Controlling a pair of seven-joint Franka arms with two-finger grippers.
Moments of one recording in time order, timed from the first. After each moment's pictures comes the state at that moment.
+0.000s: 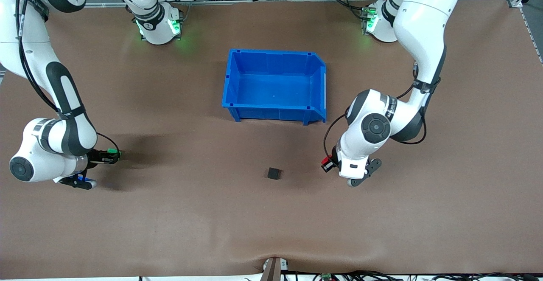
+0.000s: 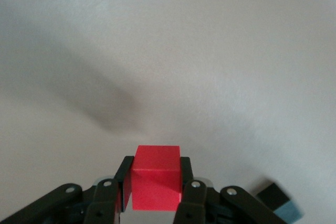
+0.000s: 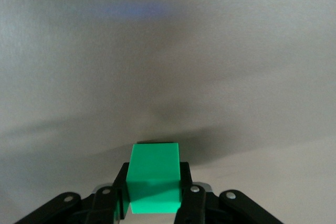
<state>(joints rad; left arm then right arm) -0.36 0.69 -0.11 -1.52 -0.02 2.28 -1.19 -0.30 0.78 0.15 -1.52 -0.09 1.93 0.15</state>
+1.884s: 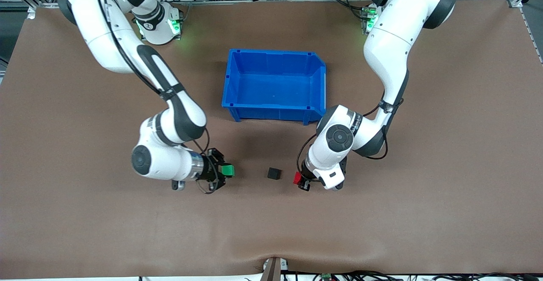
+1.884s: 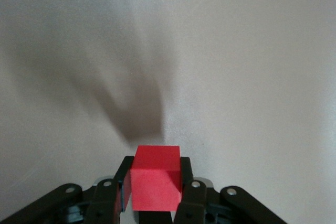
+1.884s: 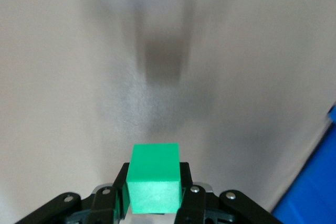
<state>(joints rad) -0.46 0.93 -0.11 -1.23 -0.03 2.36 -1.79 0.24 0.87 0.22 -1.28 0.33 2.20 1.73</state>
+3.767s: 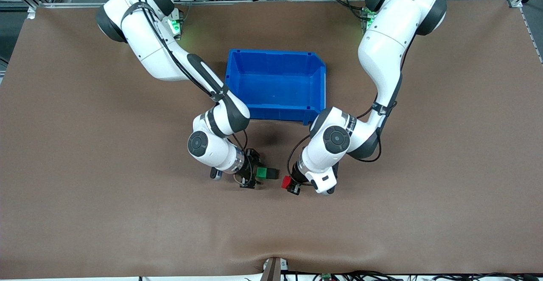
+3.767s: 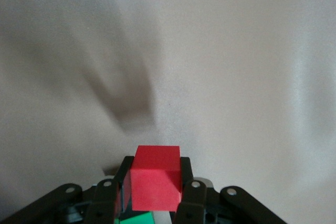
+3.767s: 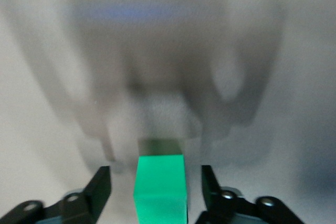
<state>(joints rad) -0.48 1.00 -0.11 -1.08 -0.10 2.36 -1.73 0.43 1.02 0.16 -1.24 0.33 2.48 1.96</state>
